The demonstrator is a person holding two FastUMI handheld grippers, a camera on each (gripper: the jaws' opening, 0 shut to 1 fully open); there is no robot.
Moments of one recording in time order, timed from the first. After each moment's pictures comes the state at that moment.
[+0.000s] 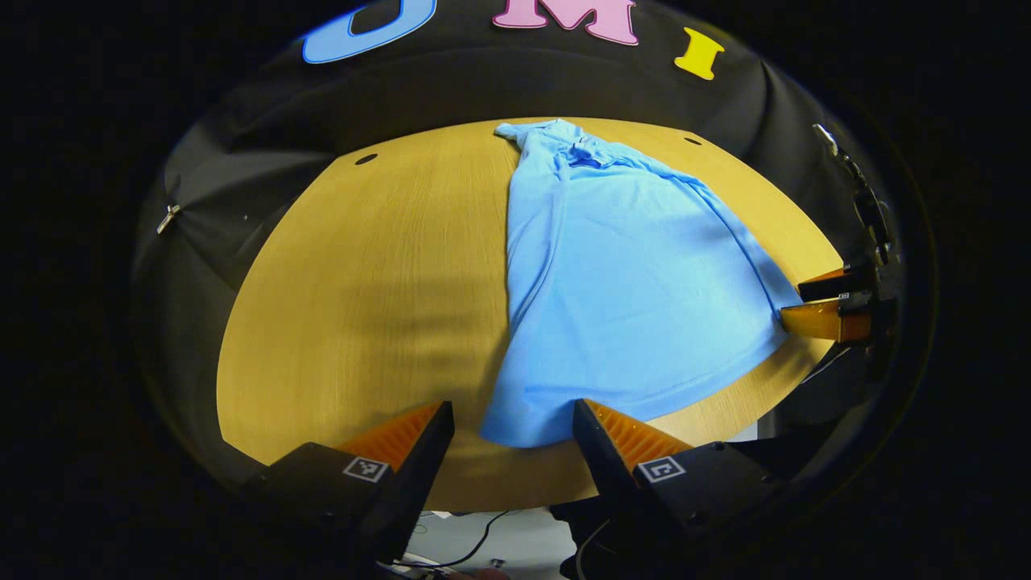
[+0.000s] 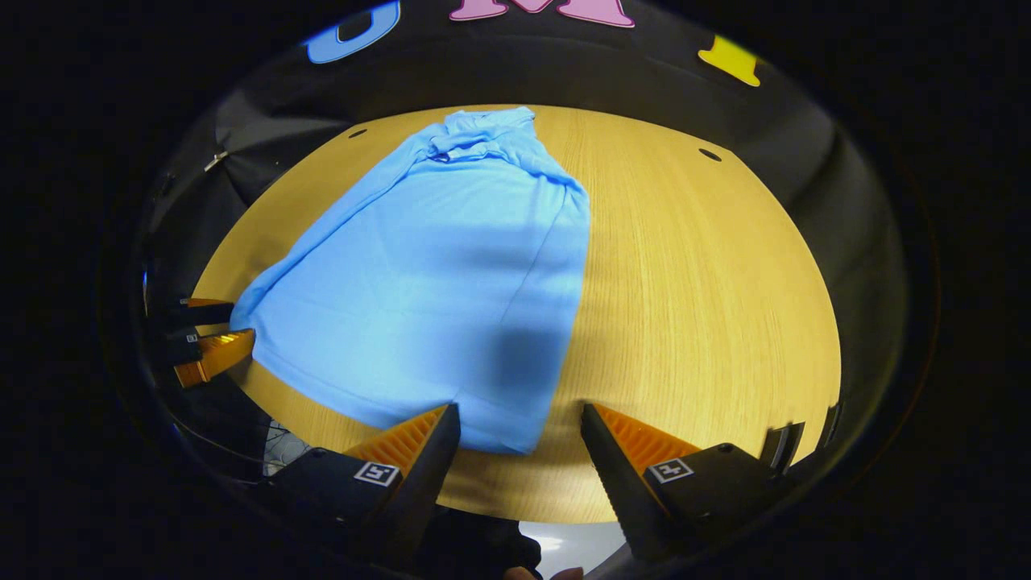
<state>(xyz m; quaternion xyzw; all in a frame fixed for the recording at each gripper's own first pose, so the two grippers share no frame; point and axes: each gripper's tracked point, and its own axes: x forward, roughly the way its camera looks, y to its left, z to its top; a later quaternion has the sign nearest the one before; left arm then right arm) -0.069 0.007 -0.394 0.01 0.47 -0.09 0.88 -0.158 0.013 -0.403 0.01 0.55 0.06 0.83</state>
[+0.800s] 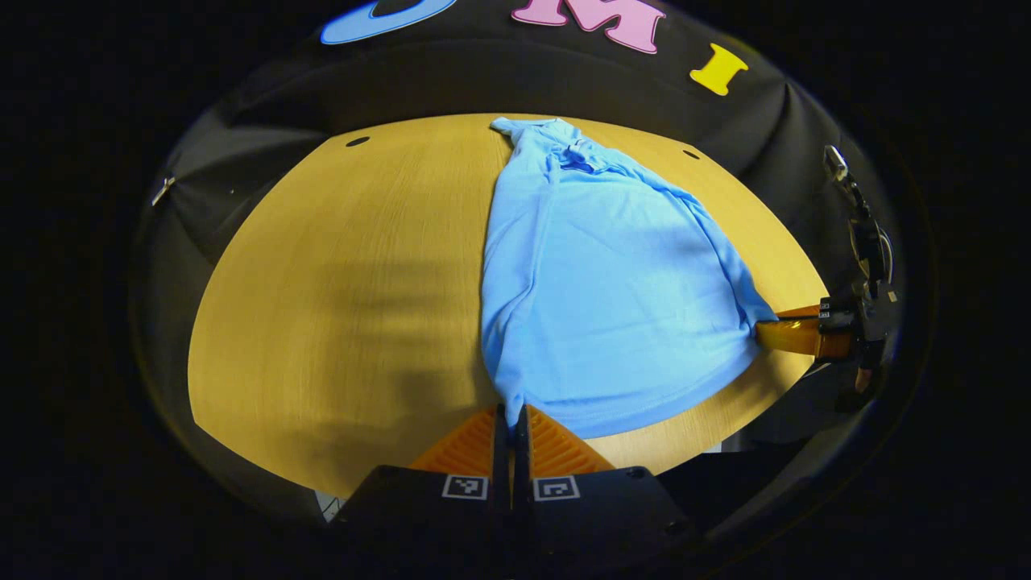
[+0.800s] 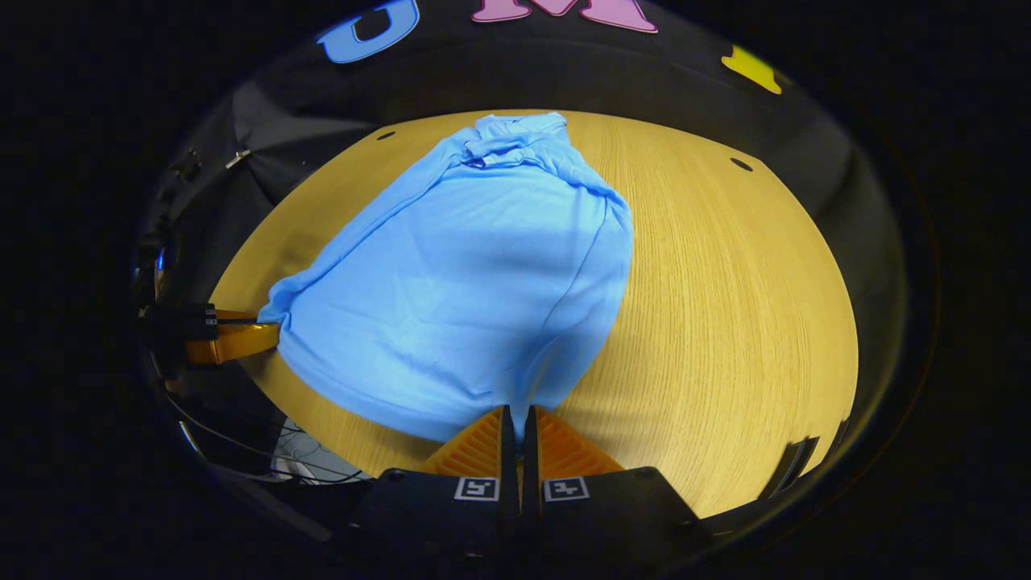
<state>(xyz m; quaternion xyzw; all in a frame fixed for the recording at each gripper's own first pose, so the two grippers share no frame) -0.063 -0.012 -0.389 -0.04 0.48 -0.11 0.87 -0.148 0.033 -0.397 0.04 0.54 0.10 0.83</state>
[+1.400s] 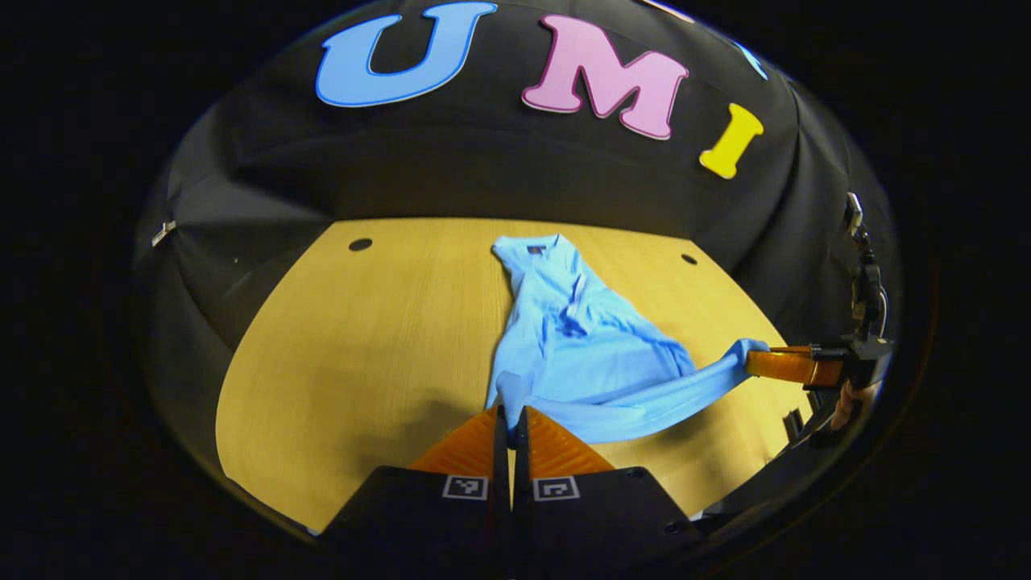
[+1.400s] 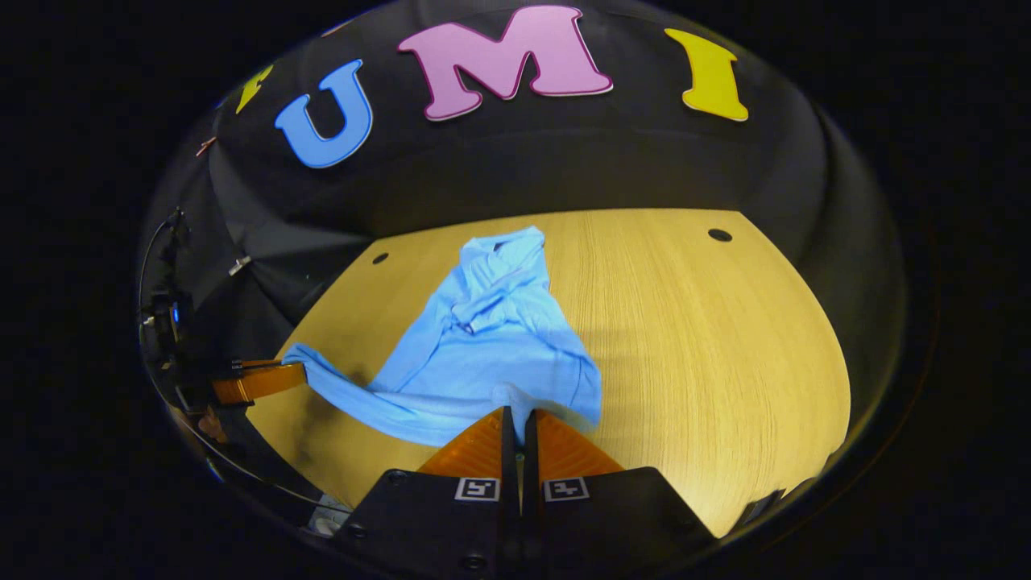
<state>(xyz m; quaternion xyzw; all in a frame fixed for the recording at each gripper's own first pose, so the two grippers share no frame) 0.088 -0.013 -0.252 -0.09 0.33 -0.09 0.93 0.015 0.005 -0.288 0.13 0.40 0.07 0.91</state>
